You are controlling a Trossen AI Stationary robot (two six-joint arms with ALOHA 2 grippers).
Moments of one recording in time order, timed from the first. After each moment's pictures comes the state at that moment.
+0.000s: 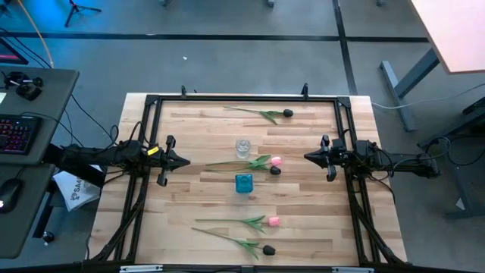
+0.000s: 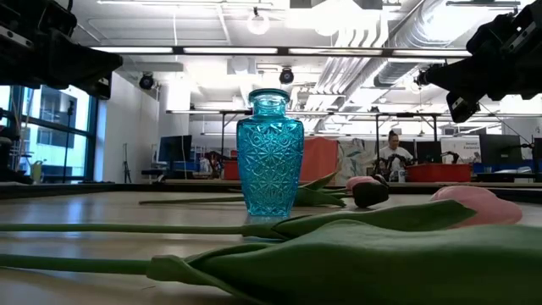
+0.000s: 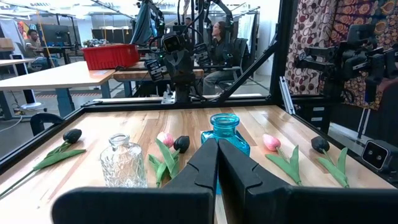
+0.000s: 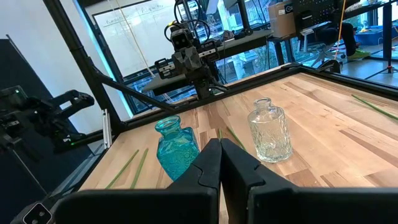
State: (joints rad) left arm -0.08 0.01 0.01 0.01 -0.01 0.03; right arm -0.03 0.01 0.02 0.00 0.00 0.31
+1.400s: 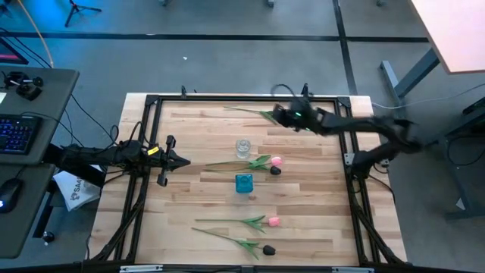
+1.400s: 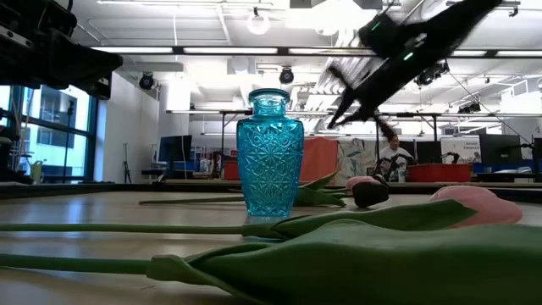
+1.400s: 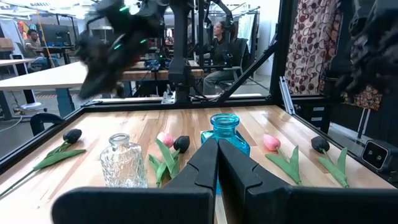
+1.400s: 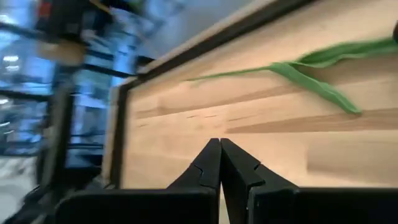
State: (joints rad) left arm -0.08 0.01 0.01 0.01 -0.01 0.03; right arm -0.46 1.45 0.77 0.09 0.10 1.24
